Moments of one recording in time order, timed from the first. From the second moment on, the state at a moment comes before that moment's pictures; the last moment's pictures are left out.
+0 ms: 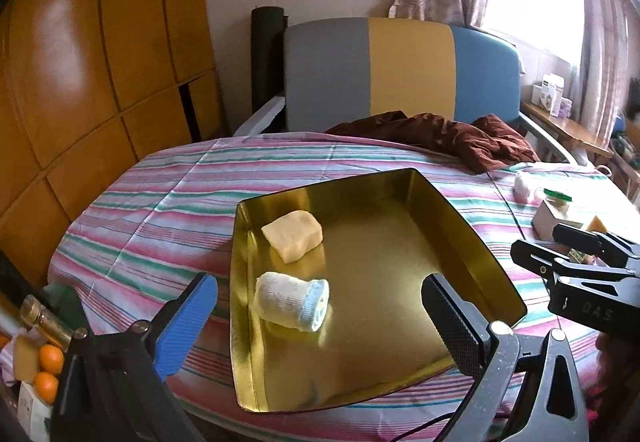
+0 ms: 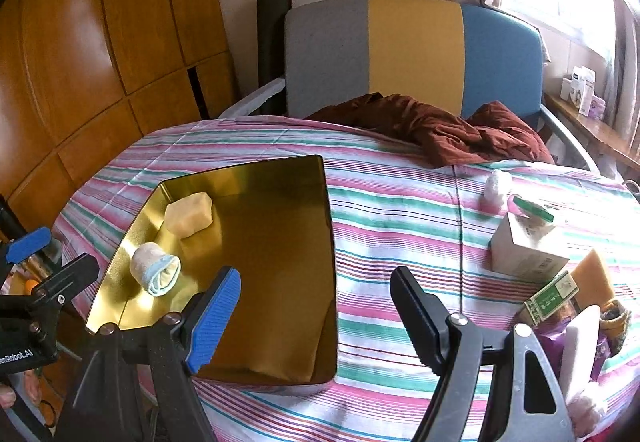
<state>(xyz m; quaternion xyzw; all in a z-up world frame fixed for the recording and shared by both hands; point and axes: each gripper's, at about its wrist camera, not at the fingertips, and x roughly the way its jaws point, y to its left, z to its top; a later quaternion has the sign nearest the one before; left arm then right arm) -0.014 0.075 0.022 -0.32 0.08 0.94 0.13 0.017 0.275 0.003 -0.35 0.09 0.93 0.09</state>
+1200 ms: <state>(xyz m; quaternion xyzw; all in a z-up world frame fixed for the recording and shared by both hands) 0.010 0.231 0.014 -0.32 0.16 0.86 0.37 0.190 0.498 0.009 -0.36 0.25 0.83 0.33</state>
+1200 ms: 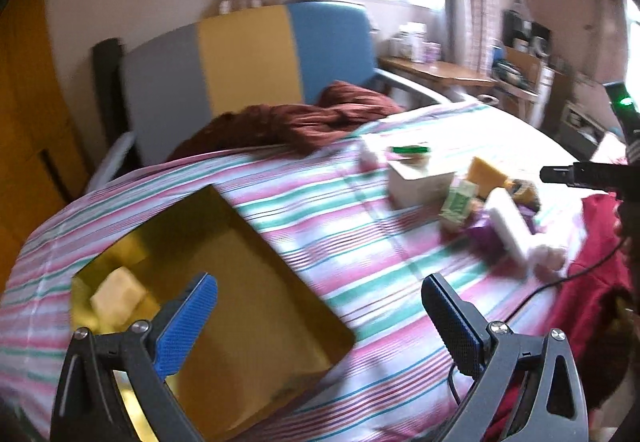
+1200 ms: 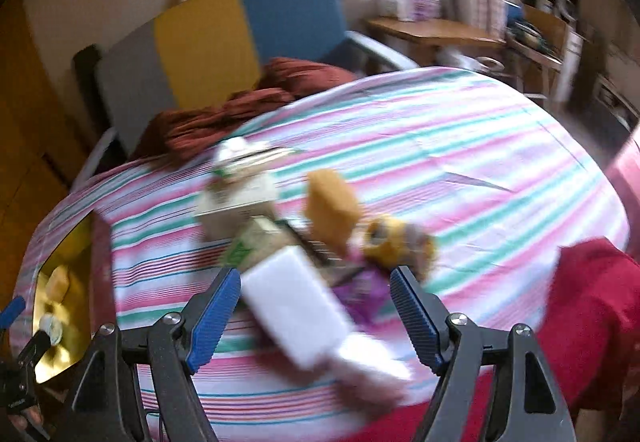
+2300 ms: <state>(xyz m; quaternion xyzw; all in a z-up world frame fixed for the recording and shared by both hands) 0.015 0.457 -0.052 -0.44 0.14 0.68 0.57 0.171 0.512 -0.066 -0.65 0.13 0.74 0.11</state>
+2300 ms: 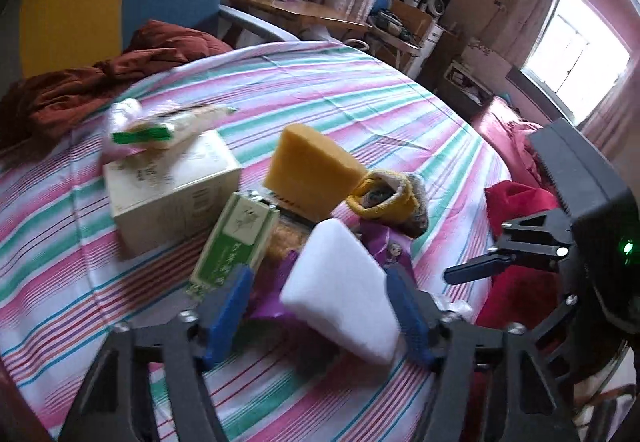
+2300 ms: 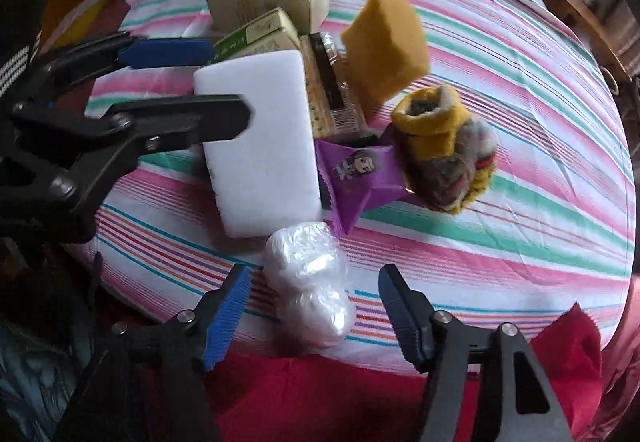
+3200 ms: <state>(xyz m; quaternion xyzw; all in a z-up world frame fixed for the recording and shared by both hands) 0.017 0.362 0.011 -0.39 0.06 0.71 0.58 0.215 0.489 -0.011 -0.58 0.13 0.79 0.14</state>
